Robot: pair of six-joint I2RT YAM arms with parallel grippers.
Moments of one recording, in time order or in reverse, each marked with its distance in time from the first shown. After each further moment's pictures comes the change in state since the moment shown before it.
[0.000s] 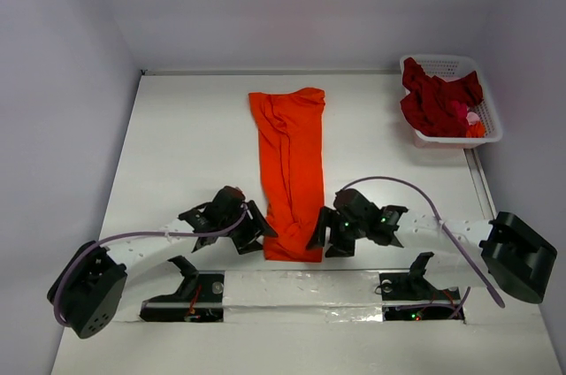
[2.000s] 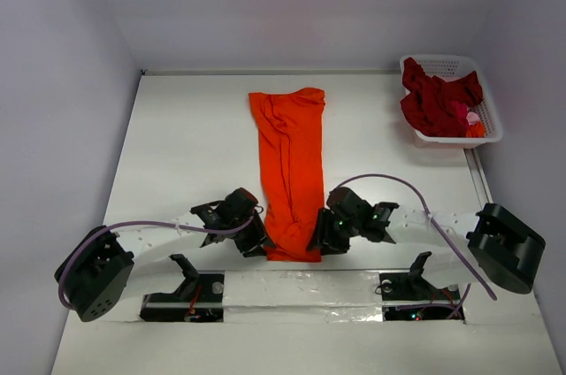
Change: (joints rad) left arm -0.118 0.107 0.095 -0.131 -0.056 -0.045; right arm 0.014 0.089 0.053 0.005 0.008 -0.034
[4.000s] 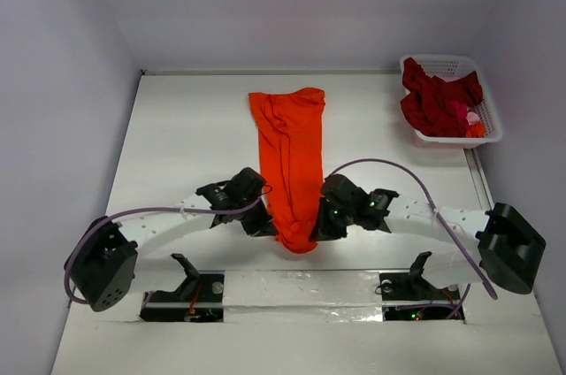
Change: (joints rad) left arm 0.022 0.076 0.222 -0.136 -0.023 0.045; right arm 0.000 0.001 0.177 -0.194 0.076 -0.079
